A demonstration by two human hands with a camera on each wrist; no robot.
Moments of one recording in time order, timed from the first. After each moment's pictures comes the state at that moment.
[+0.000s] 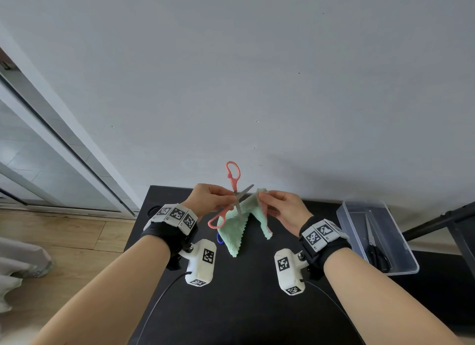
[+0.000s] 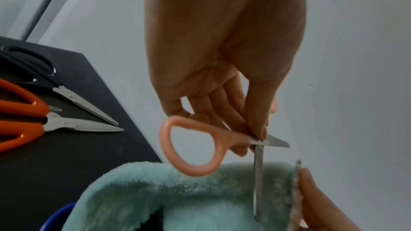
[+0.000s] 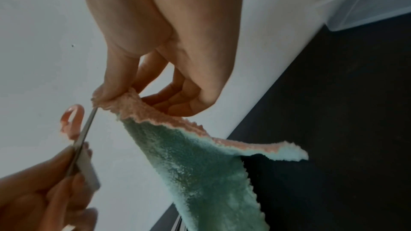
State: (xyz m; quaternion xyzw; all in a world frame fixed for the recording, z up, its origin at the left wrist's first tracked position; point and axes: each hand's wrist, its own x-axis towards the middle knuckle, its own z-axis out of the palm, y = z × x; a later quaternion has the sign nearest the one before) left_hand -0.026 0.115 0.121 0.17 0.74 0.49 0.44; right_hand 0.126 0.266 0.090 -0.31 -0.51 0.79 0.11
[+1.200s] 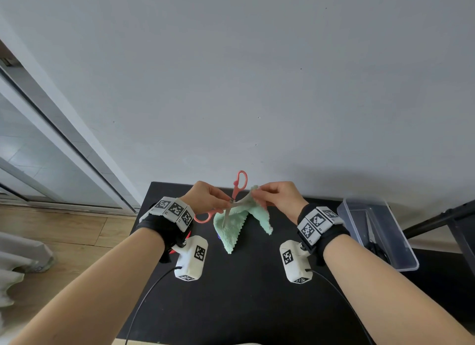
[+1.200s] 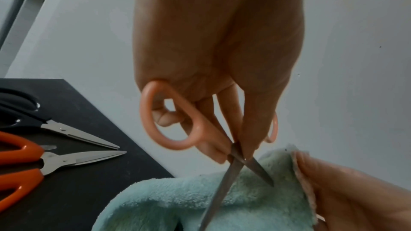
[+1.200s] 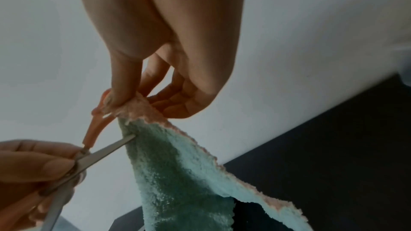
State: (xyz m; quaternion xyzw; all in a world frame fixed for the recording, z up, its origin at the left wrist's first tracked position) left_hand -0.034 0.105 0.124 0.24 0.79 0.36 0.44; right_hand 0.113 0.272 0.096 -0.30 -0.68 0.66 0.07
